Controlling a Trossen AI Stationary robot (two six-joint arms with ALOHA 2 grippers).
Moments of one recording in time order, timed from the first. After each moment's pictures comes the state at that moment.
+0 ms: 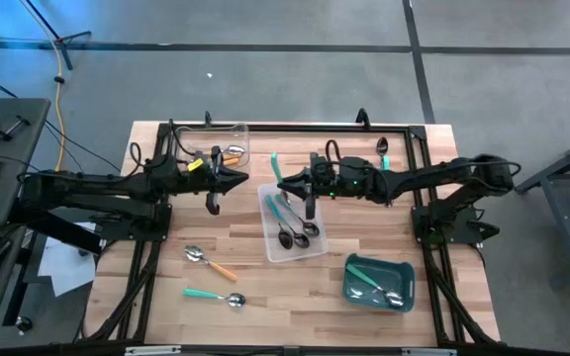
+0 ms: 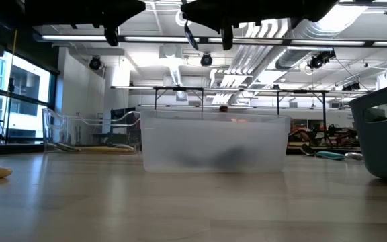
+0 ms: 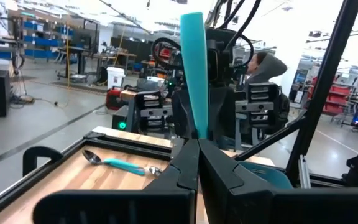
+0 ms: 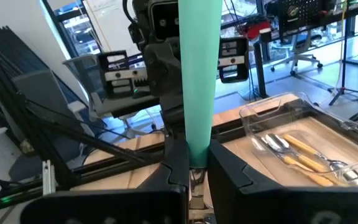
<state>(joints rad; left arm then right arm) 0.16 0.87 0.42 0.58 0.08 -0.18 -0.05 1.50 0.92 0.55 0.01 0.27</state>
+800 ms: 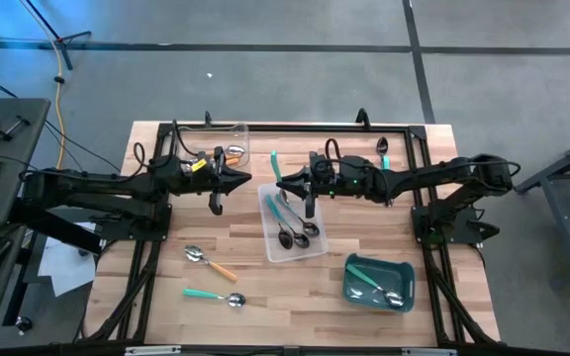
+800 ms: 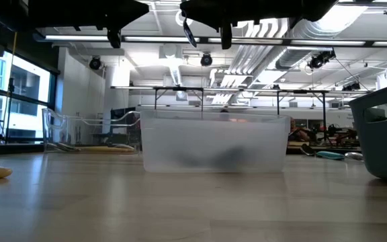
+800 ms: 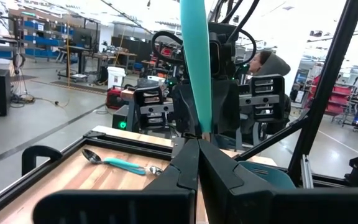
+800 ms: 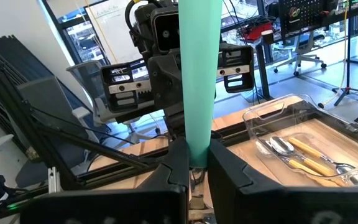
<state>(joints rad) 0.16 0.91 0.42 0.63 0.07 -0.18 -0.05 1.51 0.93 0.57 0.00 0.29</state>
